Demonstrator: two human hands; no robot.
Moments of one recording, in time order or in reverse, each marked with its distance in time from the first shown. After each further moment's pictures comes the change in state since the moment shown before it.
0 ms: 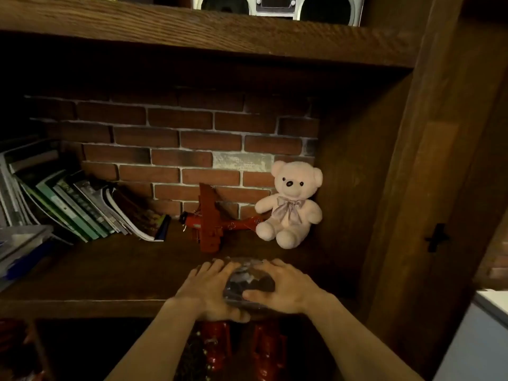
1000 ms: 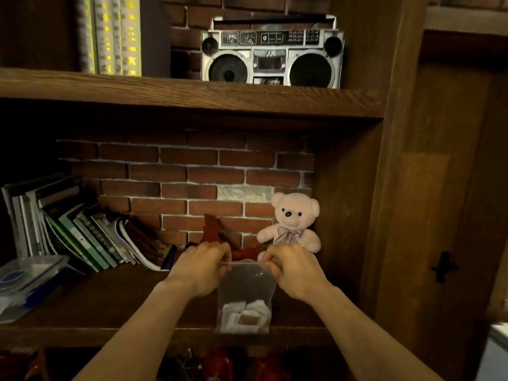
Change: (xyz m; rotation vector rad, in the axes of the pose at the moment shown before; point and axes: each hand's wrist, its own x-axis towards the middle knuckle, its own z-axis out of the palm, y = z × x) left_hand -0.038 0.013 -0.098 0.019 0.534 0.108; right_hand -0.019 -0.031 -0.085 -0.122 0.466 -0.221
